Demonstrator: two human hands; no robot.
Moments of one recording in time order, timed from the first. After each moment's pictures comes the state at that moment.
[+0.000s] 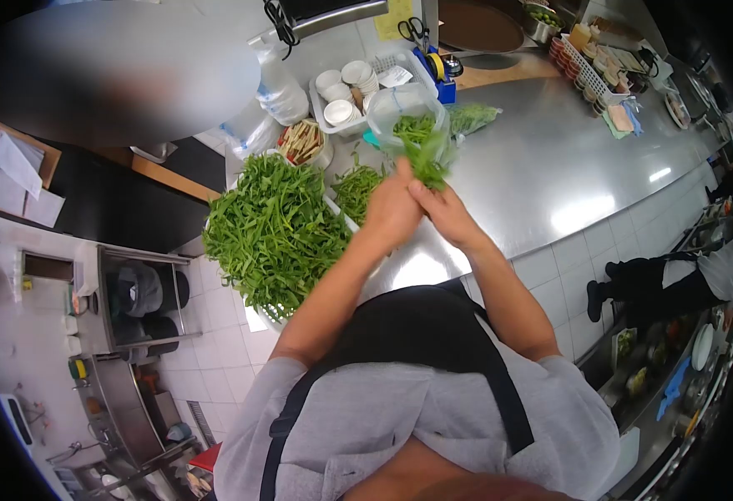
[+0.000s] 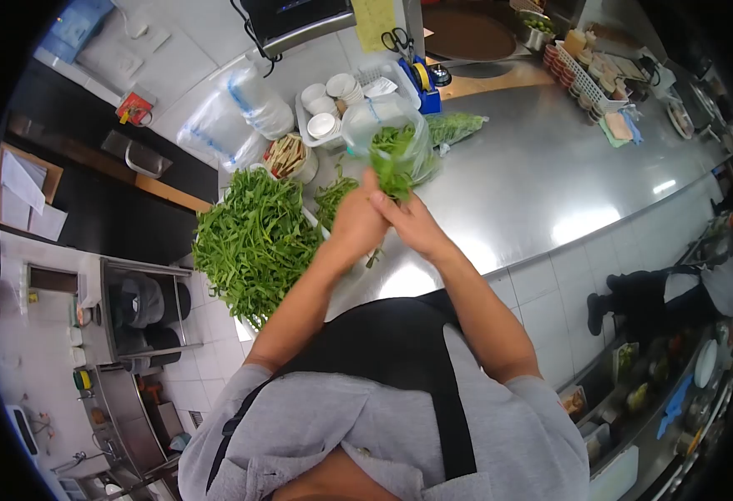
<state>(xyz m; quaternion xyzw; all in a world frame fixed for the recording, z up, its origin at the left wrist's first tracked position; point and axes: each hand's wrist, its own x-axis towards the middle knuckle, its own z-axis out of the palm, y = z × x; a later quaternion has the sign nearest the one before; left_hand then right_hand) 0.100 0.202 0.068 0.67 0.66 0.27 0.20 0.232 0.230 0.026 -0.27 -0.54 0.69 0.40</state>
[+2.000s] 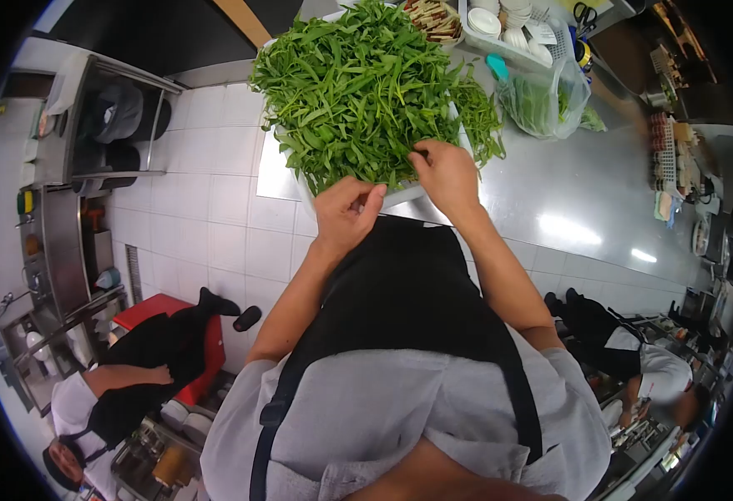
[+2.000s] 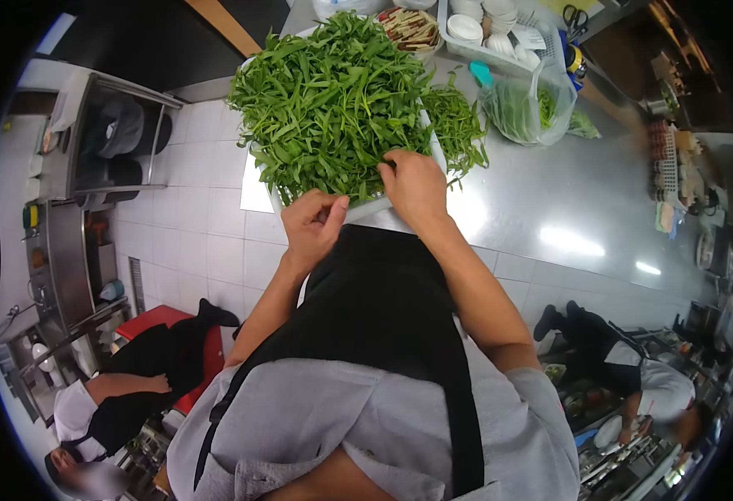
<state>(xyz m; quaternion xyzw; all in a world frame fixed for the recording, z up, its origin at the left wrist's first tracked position) -0.031 -0.044 -0.013 0.42 0.69 0.58 0.09 0.077 0.122 0.015 -0.39 -0.85 0.32 0.13</state>
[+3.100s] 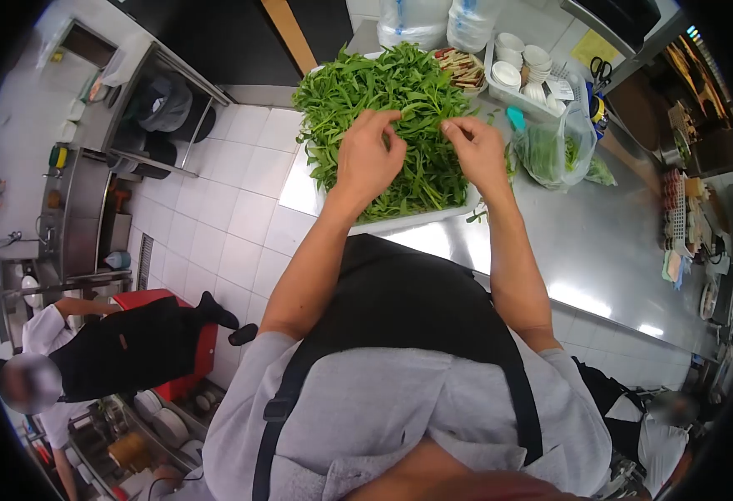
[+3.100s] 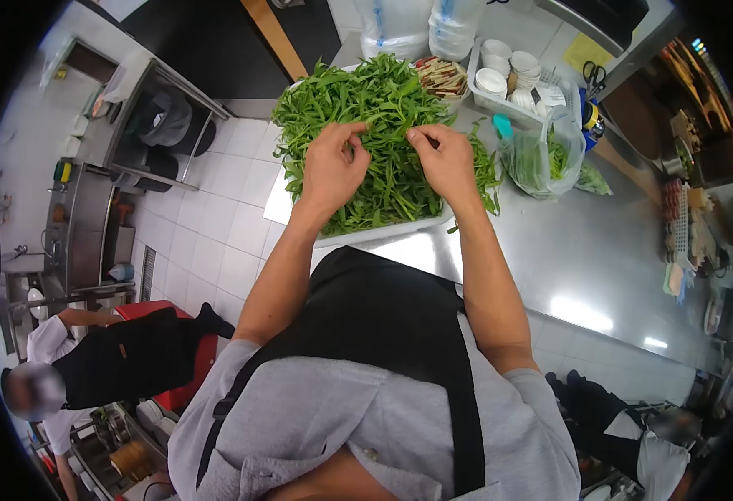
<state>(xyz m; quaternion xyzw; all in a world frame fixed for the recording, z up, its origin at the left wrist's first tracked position) -0.073 0.037 0.045 0.42 0.77 0.48 -0.04 0.053 0.201 0.038 -0.27 -0.79 0.48 0.27</state>
